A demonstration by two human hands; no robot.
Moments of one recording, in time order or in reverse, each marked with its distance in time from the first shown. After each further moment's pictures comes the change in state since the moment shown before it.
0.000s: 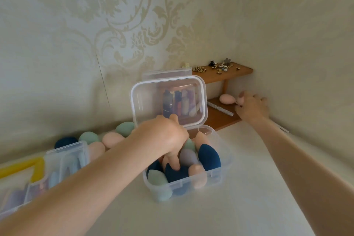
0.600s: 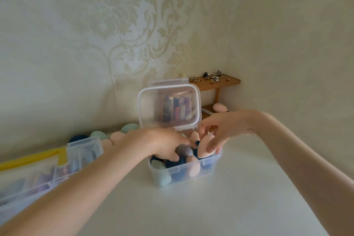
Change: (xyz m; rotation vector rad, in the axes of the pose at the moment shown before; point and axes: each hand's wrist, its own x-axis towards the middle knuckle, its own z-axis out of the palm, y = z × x) left_hand -0.017 -0.007 0.027 -0.165 0.170 0.352; right_hand -0.111 -0.050 -0.100 -0.005 -0.895 -0.654
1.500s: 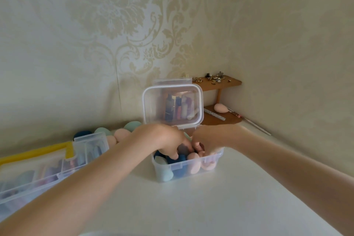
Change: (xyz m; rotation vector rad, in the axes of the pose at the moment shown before) left_hand 0.003 -0.007 0.001 0.025 -0.073 0.000; right_hand 0.034 -0.023 0.035 -0.414 -0.012 0.068
